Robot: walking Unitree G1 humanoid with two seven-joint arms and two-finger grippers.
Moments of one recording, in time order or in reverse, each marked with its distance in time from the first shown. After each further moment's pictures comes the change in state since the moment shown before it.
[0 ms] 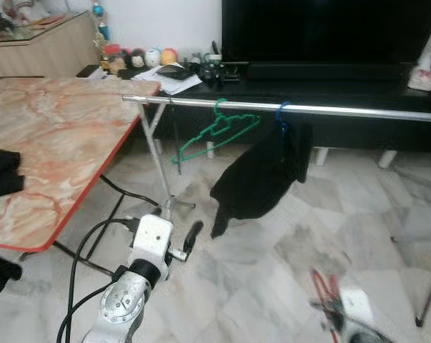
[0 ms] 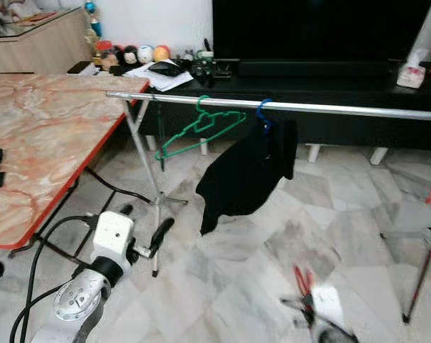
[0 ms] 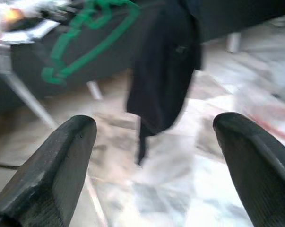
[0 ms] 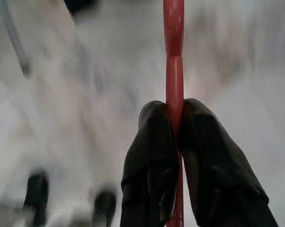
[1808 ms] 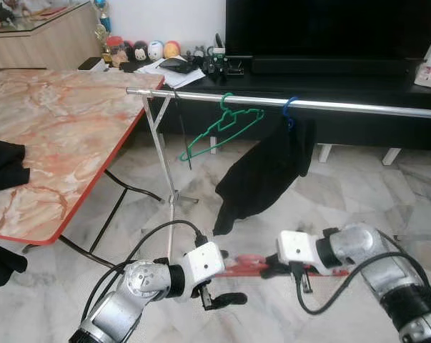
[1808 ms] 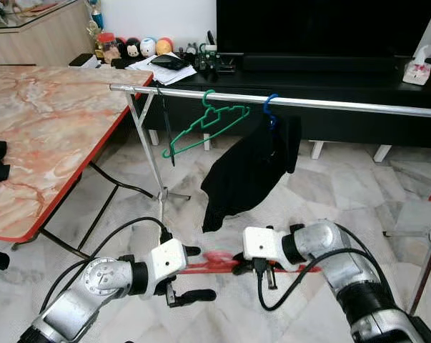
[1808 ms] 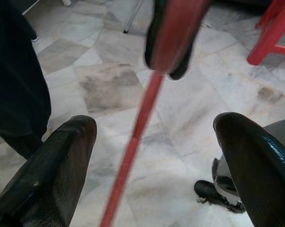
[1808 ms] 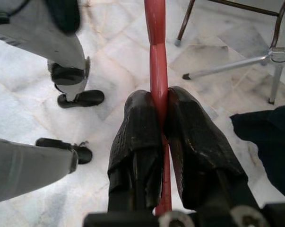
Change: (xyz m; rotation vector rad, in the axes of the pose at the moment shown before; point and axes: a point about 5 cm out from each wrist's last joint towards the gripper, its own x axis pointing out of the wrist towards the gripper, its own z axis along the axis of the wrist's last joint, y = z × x) left arm 0.023 -0.029 -0.012 0.238 0.138 -0.791; right arm -0.047 0.054 0.126 -1.034 -0.150 1.054
